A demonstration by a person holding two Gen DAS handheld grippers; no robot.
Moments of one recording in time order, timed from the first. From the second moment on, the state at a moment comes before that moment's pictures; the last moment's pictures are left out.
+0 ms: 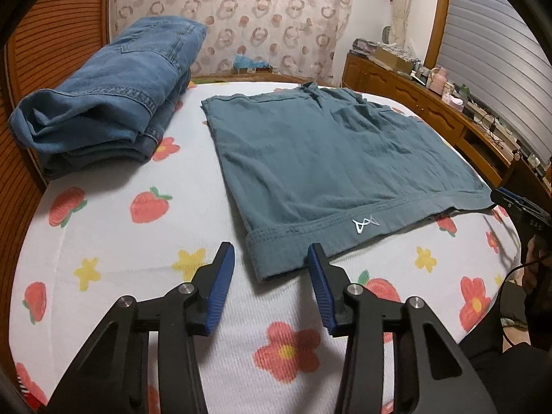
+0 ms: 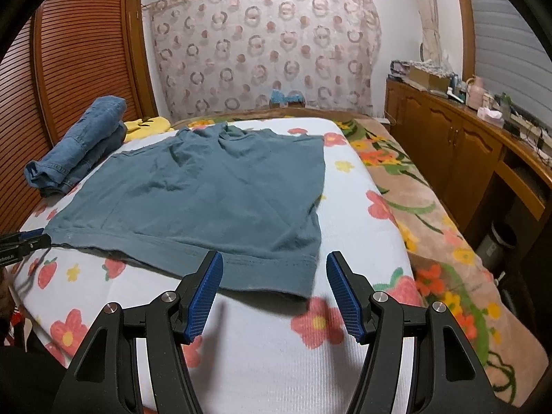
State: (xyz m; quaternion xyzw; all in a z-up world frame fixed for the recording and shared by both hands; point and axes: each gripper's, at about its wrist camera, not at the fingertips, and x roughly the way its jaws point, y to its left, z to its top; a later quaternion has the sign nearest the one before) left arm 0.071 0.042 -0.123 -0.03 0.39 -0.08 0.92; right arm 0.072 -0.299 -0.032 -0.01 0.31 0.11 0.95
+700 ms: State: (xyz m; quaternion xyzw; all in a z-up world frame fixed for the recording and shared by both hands) left arm 0.066 0.045 -0.116 -0.03 0.38 -0.10 0.92; right arm 0.084 -0.308 -0.025 0.00 0.33 0.11 0.94
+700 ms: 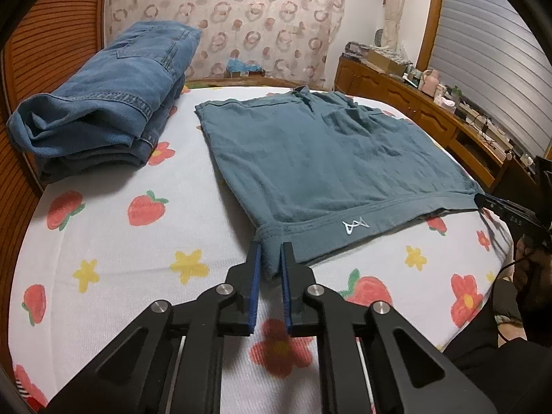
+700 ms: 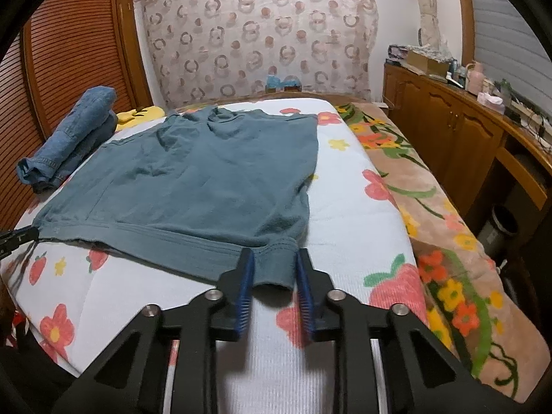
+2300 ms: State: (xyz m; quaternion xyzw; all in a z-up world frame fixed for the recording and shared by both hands) left arm 0.051 0.040 -0.090 -0.03 0.37 -0.12 0.92; right arm 0.063 -0.322 -0.009 0.03 0.32 0.14 0.94
